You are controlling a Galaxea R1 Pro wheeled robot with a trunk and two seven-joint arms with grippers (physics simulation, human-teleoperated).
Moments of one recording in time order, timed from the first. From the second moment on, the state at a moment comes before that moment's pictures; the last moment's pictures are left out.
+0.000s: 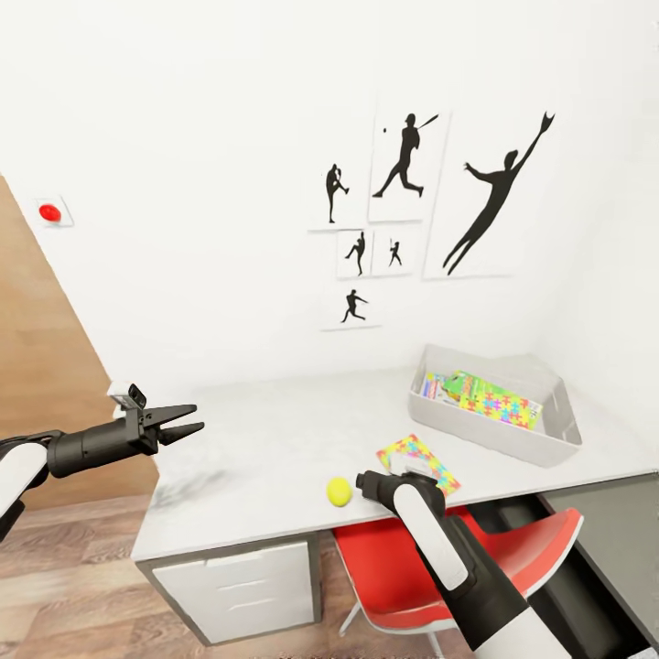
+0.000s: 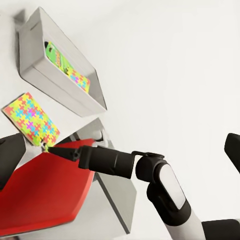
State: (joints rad) left arm -0.52 0.59 -0.08 -1.36 1.28 1.04 -0.71; right arm -0.51 0.05 0.40 -1.27 -0.90 0.68 -0.77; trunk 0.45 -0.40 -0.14
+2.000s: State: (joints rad) left arm -0.52 0.59 -0.08 -1.36 1.28 1.04 -0.71; right arm -0.51 0.05 0.40 -1.27 -0.90 0.68 -0.77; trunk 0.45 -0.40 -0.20
